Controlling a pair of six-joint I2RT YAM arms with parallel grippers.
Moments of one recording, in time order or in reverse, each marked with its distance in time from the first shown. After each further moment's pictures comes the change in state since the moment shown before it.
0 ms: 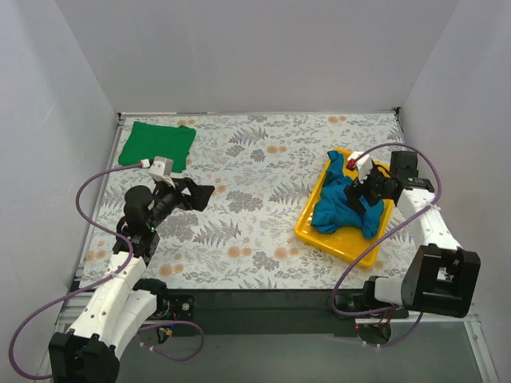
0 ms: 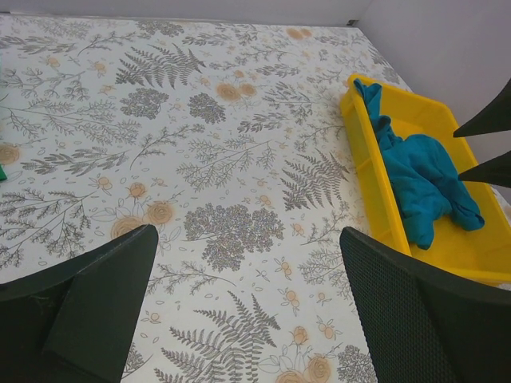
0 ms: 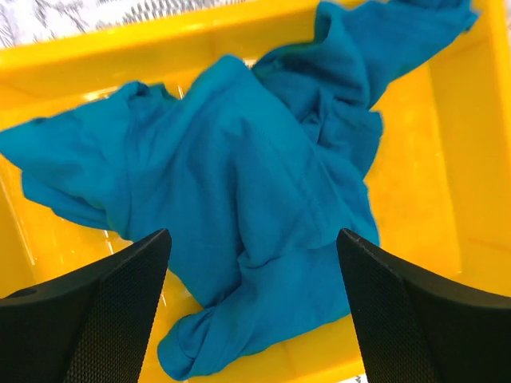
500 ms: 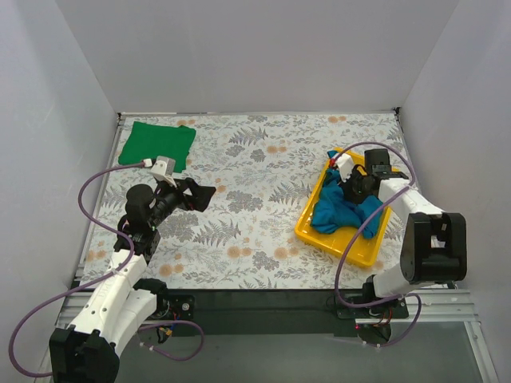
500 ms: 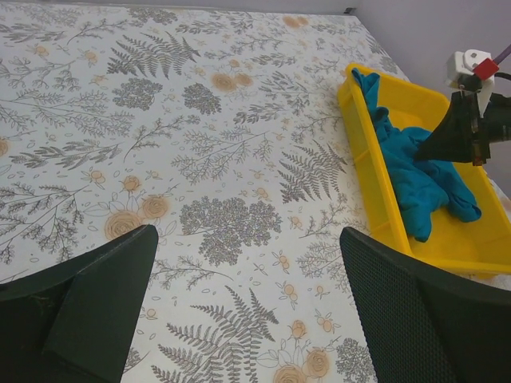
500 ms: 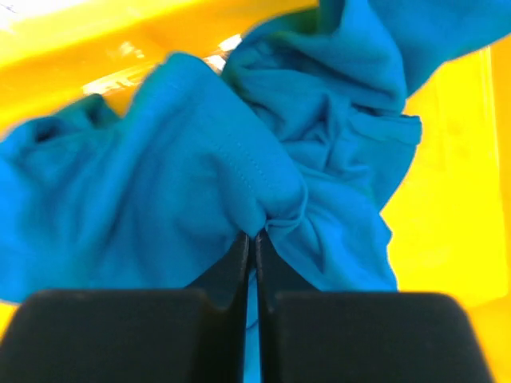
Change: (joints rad) left arm 0.000 0.024 0.000 0.000 0.017 0.002; right arm 0.156 0.251 0.003 0.163 0.256 0.138
